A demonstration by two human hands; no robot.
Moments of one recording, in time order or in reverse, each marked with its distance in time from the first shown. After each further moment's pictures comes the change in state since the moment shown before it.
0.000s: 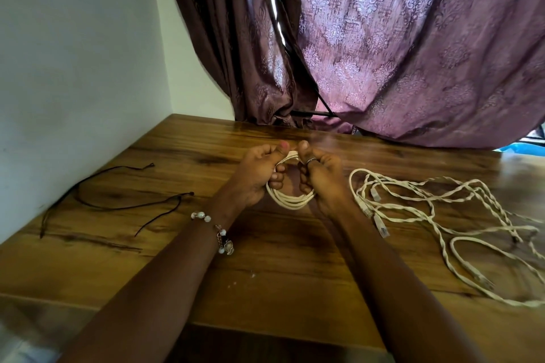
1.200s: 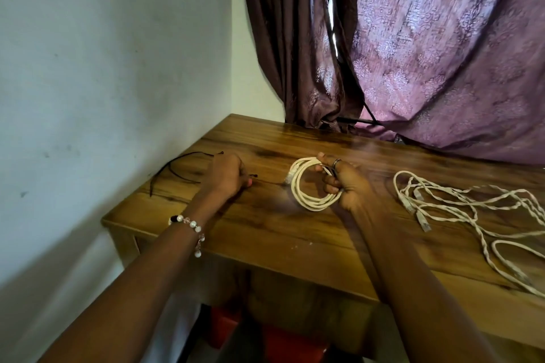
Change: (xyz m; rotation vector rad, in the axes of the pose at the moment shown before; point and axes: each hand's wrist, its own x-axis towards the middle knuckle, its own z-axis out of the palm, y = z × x) left_hand -0.100 0.039 -0.131 1.360 0.437 0.073; right_hand -0.012 0.010 0.041 0.187 -0.056 0.394
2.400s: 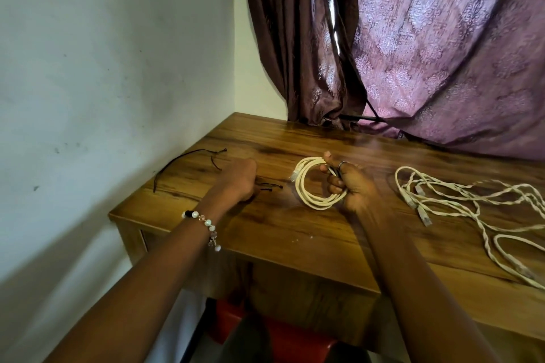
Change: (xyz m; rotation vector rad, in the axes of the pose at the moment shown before) left_hand -0.021 0.031 -0.002 0.317 -0.180 0.072; right_hand 0.002 0.009 -0.016 0.025 -0.005 0.031
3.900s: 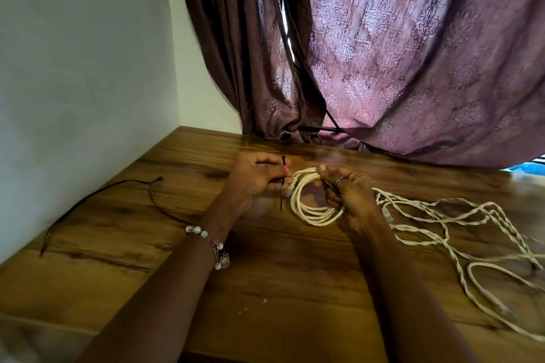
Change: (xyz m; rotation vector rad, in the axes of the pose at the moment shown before) left_hand 0.089 0.098 0.023 -1.546 -0.066 0.049; right_hand 0.018 -0.040 -0.059 -0.115 0.005 -0.373
